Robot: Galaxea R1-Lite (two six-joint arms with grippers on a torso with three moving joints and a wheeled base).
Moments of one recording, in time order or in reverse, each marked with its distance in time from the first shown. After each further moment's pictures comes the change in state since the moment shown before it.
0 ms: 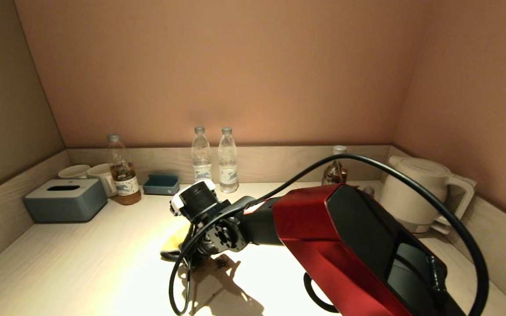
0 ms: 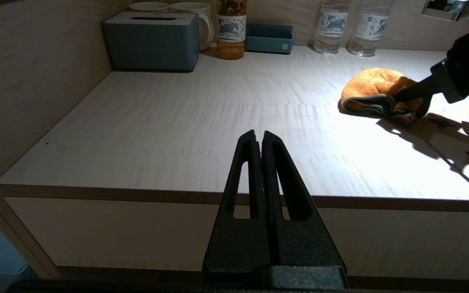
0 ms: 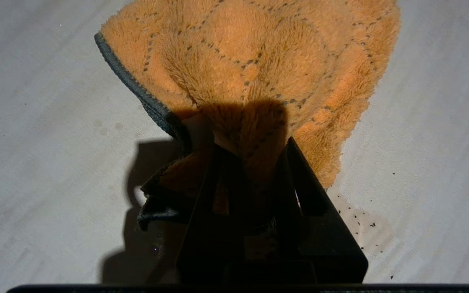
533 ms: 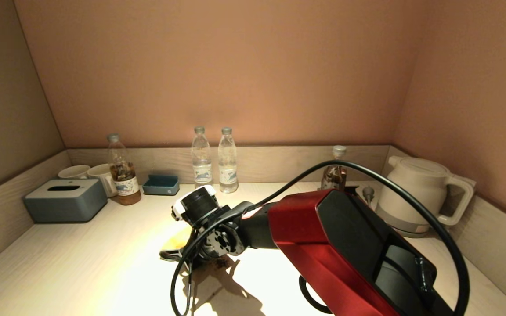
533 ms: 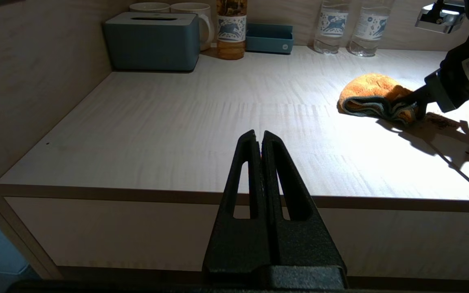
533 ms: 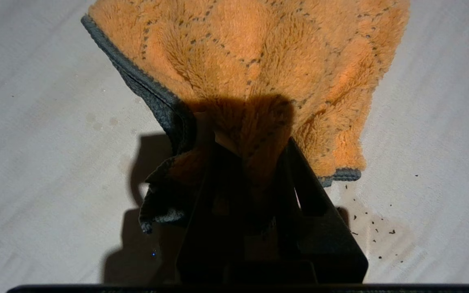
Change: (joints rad) left arm 0.000 0.000 0.000 0.000 0.000 0.000; right arm 0.004 0.030 0.004 0.002 0.038 0.011
